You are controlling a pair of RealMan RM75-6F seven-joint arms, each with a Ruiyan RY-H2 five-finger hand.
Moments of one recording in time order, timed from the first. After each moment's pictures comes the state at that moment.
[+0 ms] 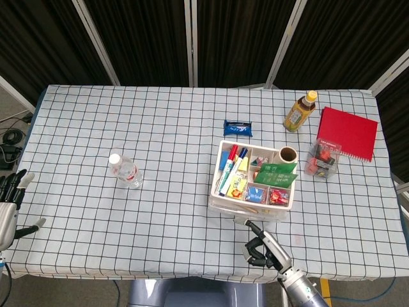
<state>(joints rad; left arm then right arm) -0.08 -1.12 -0.06 -1.65 1.50 1.52 0.08 0.29 -1.47 -0.13 -1.73 -1.67 1.23 0.84</state>
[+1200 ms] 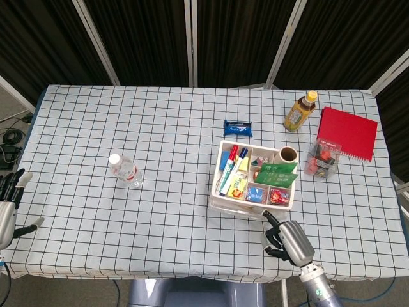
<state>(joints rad) -0.08 -1.12 -0.06 -1.66 1.48 1.51 0.10 0.22 -1.41 -0.06 -1.75 -1.69 1.39 0.17</state>
